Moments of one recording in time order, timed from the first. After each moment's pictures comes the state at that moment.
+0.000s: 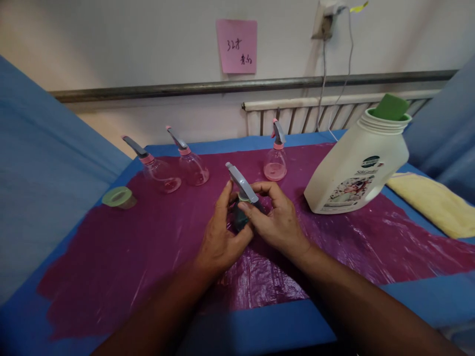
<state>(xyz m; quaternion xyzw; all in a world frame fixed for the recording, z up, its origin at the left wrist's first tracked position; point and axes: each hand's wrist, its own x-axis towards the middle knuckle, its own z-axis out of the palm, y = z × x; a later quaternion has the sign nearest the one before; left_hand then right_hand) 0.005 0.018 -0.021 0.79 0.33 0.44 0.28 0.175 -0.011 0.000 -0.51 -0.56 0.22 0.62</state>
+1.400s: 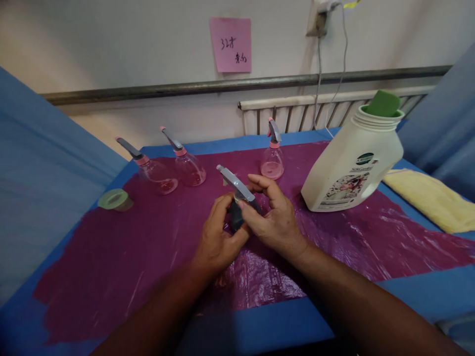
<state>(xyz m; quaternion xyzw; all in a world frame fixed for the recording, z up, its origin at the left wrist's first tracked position) 0.004 0.015 -0.005 0.79 0.35 0.43 0.27 0.173 -0.012 0.001 -0.48 -0.56 0.19 0.64</state>
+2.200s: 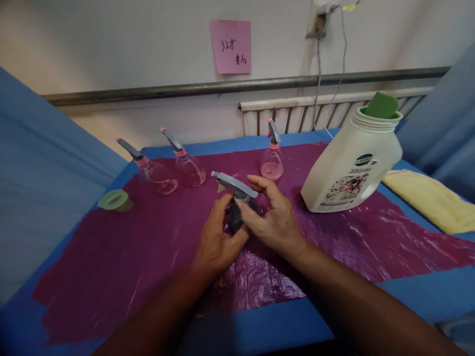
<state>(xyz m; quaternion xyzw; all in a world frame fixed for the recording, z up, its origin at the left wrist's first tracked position) 0.003 0.016 -0.018 0.79 0.35 0.43 0.27 0.176 -0.011 0.001 -0.49 -0.58 0.17 0.63</state>
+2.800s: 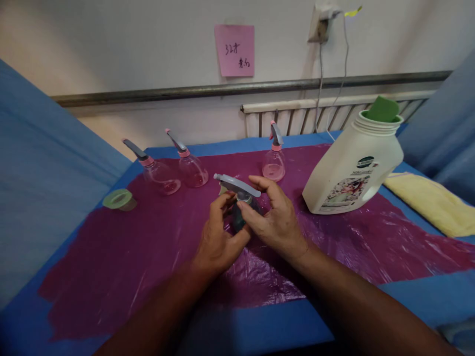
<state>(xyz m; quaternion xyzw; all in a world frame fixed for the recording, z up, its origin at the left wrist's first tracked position) -0.001 0.014 -0.015 0.77 0.37 0.43 0.29 0.176 -0.011 0.006 -0.52 -0.57 0.13 0.62</state>
